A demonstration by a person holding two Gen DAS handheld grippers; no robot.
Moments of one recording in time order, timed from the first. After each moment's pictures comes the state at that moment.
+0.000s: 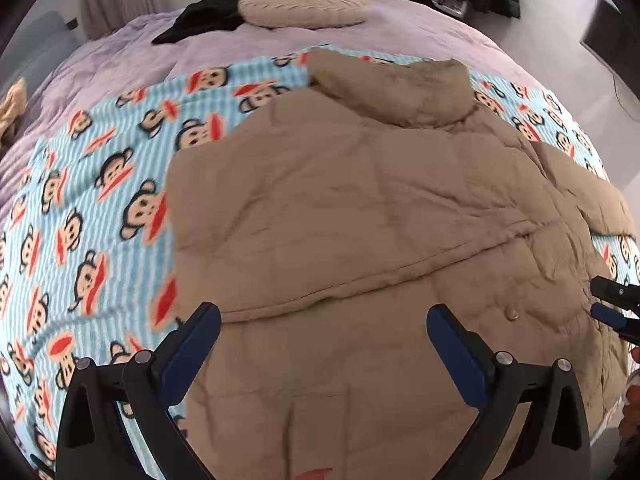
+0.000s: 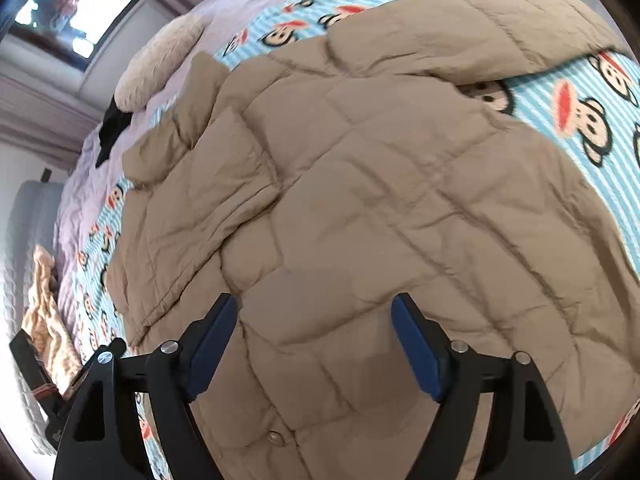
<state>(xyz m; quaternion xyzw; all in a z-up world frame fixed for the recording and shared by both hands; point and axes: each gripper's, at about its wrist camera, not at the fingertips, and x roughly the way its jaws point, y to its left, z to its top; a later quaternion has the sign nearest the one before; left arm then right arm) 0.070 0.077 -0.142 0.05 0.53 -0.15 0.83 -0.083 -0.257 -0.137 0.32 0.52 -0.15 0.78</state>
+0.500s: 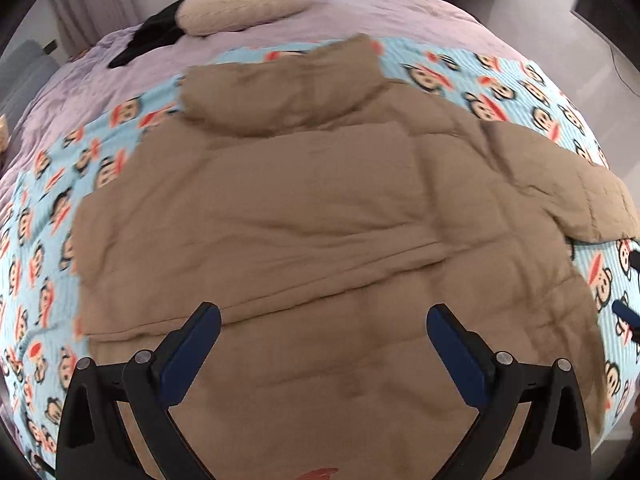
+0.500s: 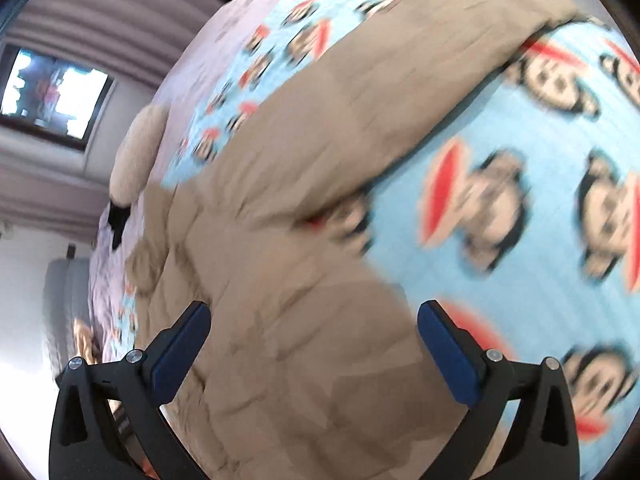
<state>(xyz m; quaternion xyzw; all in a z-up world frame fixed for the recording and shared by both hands) 0.066 -0.097 -0.141 0.08 0.55 -0.14 0.82 -0.122 -0.440 -0.121 0.42 0.45 -0.17 0.77</state>
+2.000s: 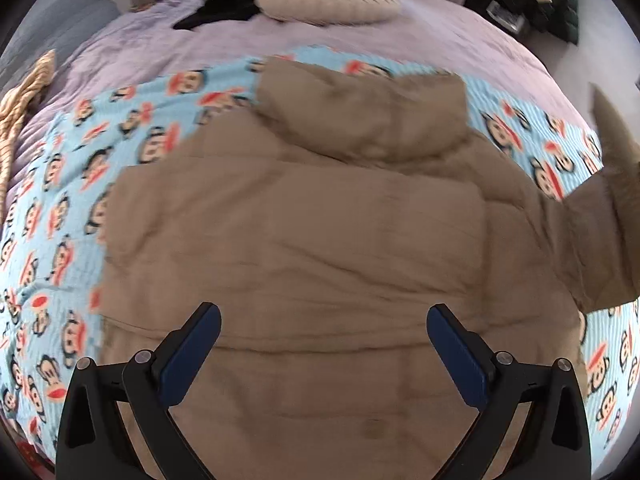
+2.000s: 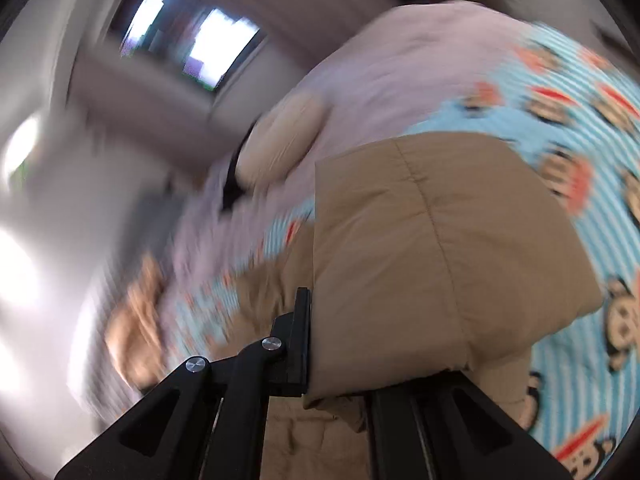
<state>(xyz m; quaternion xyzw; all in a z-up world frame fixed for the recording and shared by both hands) 0.105 -0.037 -0.131 0.00 0.56 -0.04 0.83 0.139 -0.381 -0.035 0.29 0.42 0.10 0.86</state>
